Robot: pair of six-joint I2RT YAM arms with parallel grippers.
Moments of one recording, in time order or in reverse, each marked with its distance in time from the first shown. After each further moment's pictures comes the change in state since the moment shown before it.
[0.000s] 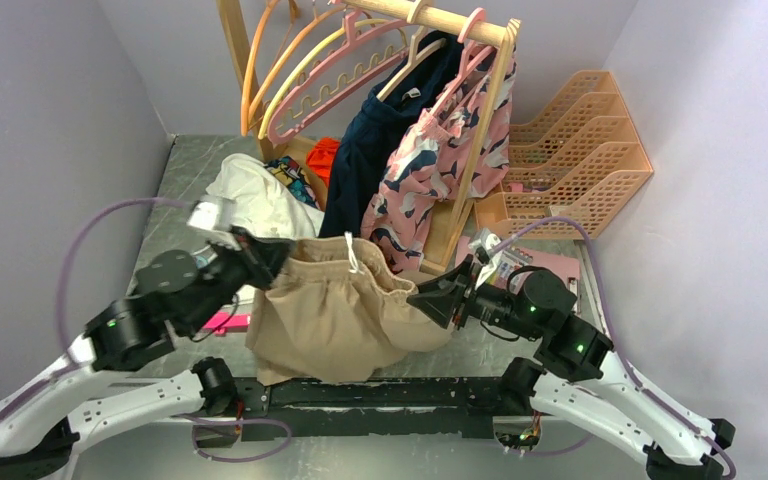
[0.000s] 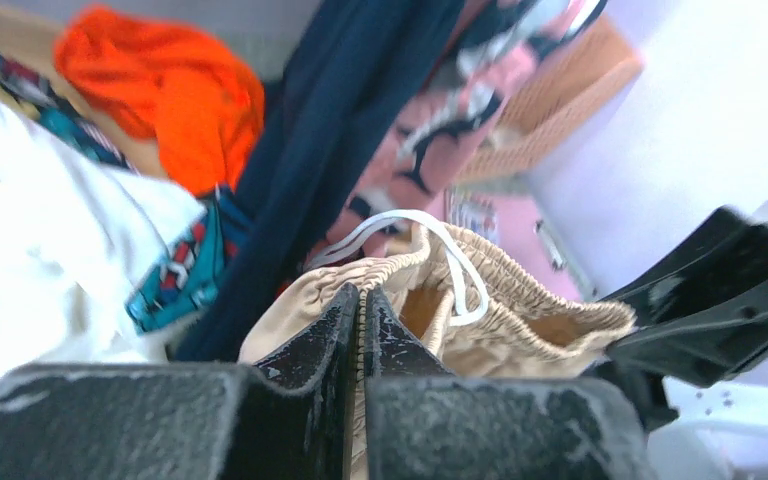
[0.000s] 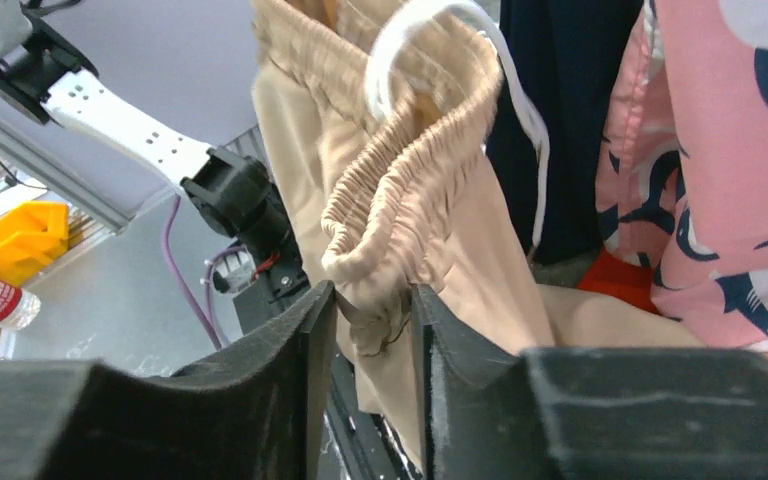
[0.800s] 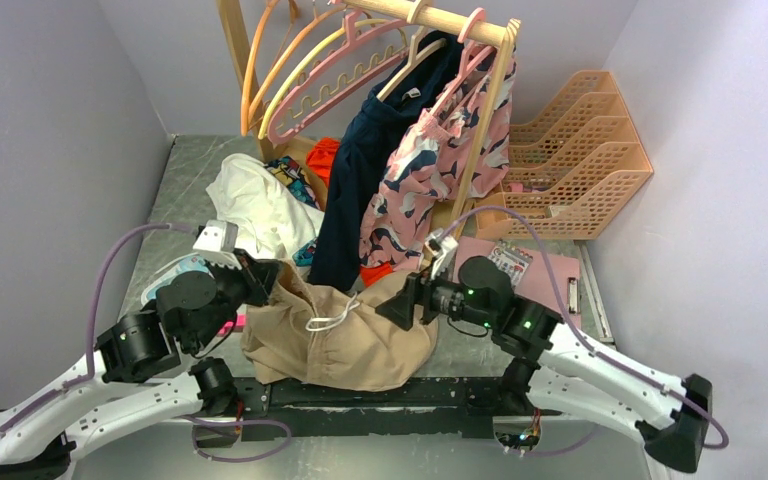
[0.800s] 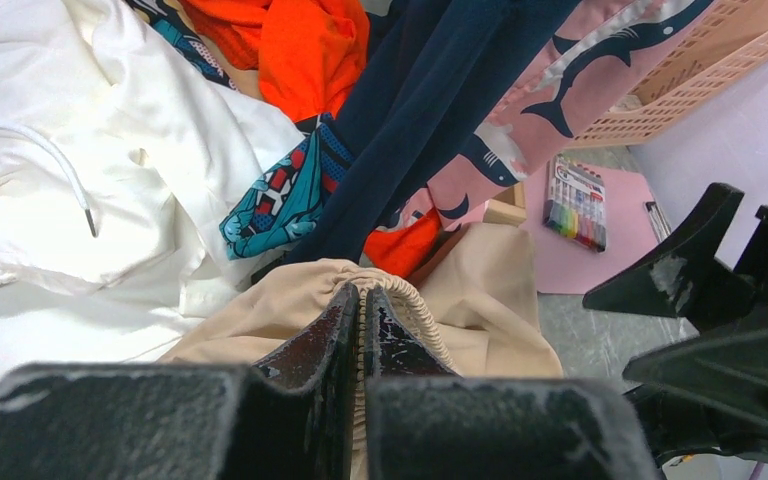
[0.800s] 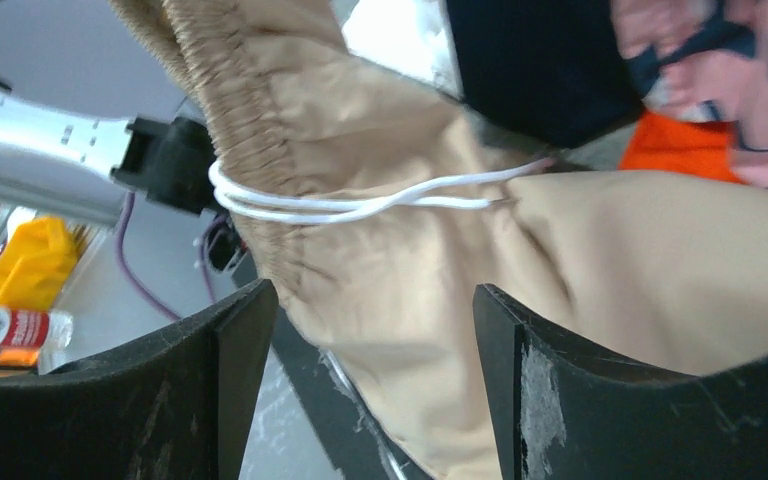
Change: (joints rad) left arm 0.000 -0.159 -0.155 -0.077 -0.150 -0.014; right arm 0.016 0.248 -0.074 0.085 0.057 0.216
